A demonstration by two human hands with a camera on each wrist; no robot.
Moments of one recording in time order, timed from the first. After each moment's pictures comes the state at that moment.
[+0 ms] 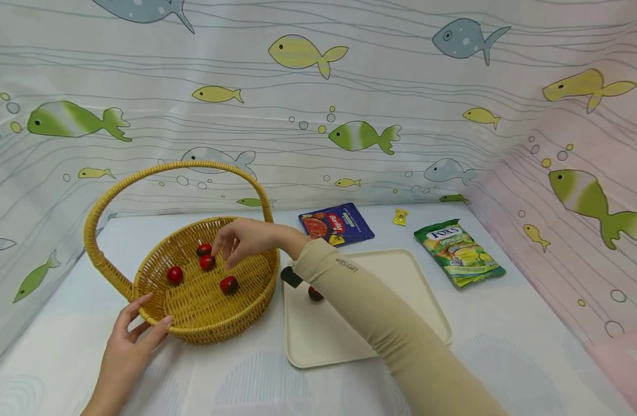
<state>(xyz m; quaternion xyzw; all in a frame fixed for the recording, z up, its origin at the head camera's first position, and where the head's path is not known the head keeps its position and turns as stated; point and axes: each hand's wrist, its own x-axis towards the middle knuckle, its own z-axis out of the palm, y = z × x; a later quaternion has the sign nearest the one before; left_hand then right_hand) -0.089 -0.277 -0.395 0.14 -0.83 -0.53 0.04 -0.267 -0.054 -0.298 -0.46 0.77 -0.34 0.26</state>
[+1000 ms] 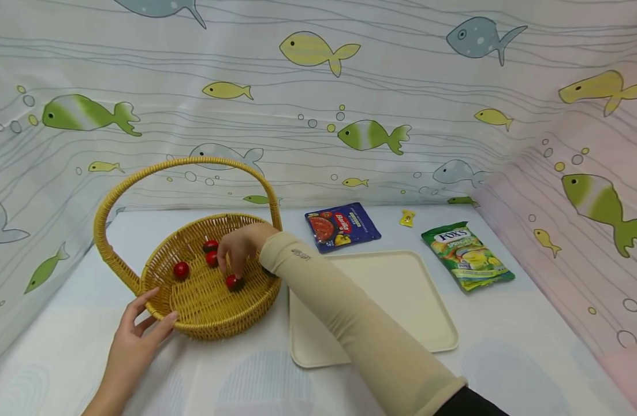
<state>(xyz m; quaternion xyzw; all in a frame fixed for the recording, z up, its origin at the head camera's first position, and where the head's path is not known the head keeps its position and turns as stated) -0.089 -0.277 -0.396 0.13 -0.84 -0.52 0.06 -0.290 -0.111 -0.324 -0.38 0.83 -0.12 0.40</state>
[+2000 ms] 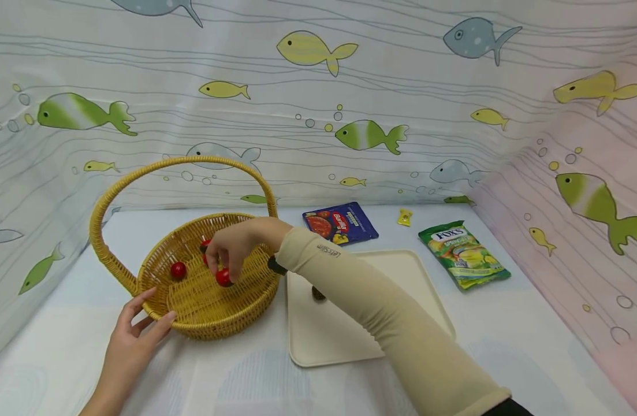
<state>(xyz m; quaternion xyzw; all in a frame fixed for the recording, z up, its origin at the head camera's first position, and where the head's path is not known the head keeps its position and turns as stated) -0.089 -0.276 -0.391 0.14 -0.83 -0.53 0.05 -0.271 -0.094 -0.287 -0.51 0.77 -0.12 0.36</state>
